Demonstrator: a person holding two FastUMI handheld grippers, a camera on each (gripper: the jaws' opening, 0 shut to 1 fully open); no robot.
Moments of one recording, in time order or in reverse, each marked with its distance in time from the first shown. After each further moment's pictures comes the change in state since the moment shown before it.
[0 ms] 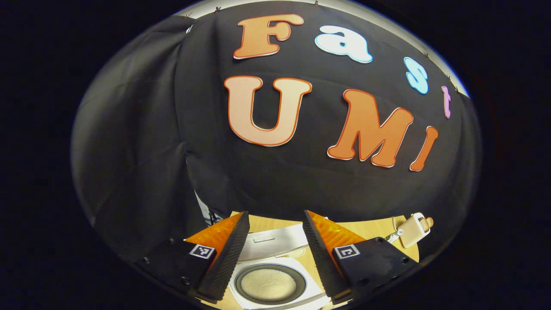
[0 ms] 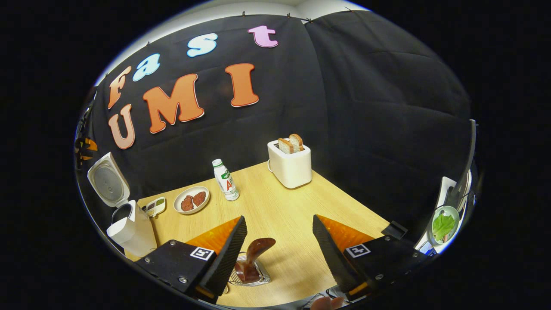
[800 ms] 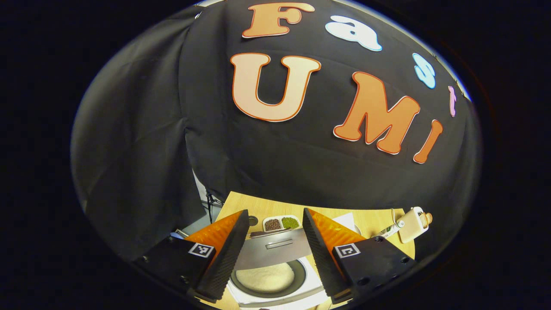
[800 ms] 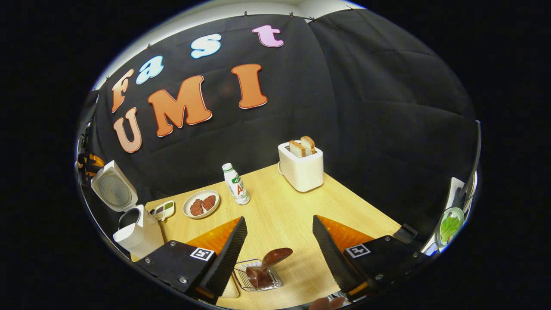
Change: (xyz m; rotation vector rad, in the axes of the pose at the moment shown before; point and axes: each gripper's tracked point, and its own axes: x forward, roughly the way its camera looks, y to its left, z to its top) left arm -0.011 0.001 -0.051 -0.035 0.085 -0.013; right arm 0.003 0.031 0.010 0.008 0.008 0.080
